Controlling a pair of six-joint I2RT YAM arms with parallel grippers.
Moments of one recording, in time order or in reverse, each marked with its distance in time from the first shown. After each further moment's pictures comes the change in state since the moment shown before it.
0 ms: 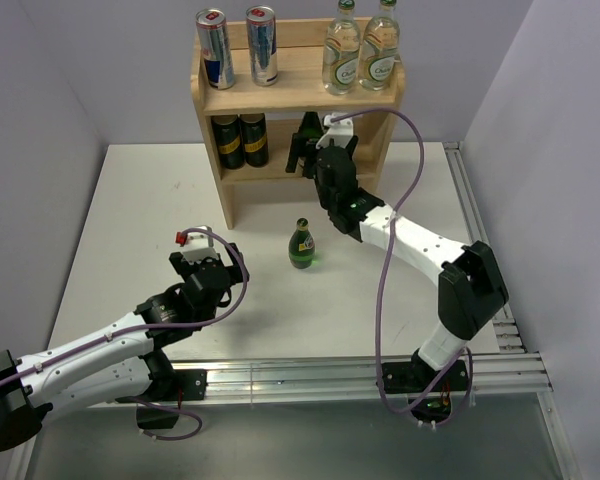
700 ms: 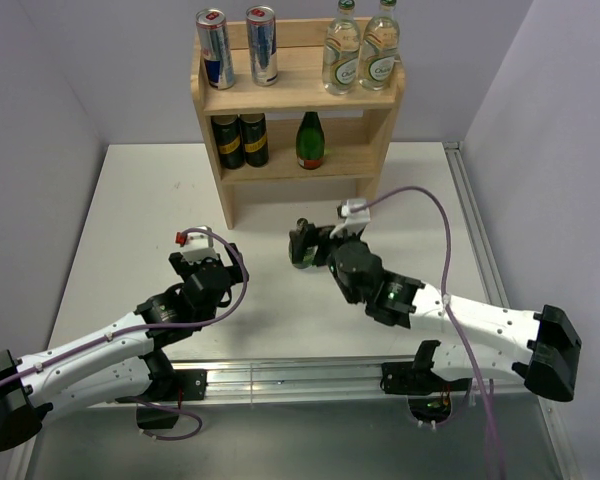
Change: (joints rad) left arm 0.000 0.000 0.000 -0.006 -0.006 -0.004; right arm 0.359 -0.529 -0.491 -0.100 0.159 0.164
